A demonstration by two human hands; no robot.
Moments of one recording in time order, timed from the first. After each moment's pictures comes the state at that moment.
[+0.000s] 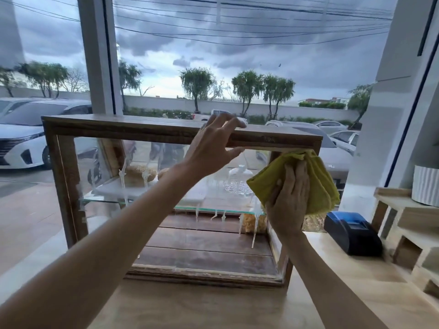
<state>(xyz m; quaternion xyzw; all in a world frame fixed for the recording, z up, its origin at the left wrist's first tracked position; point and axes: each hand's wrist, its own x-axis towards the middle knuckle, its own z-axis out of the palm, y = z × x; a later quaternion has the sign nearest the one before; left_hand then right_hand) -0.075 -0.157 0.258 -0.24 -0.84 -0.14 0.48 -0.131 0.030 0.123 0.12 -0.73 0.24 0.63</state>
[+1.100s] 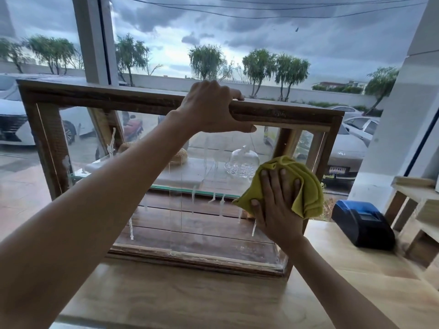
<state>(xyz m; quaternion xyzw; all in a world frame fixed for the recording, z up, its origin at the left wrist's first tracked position) -0.107 -0.165 0.287 -0.16 -0.90 0.04 0.41 -0.143 0.038 0.063 0.25 -0.77 0.03 0.58</state>
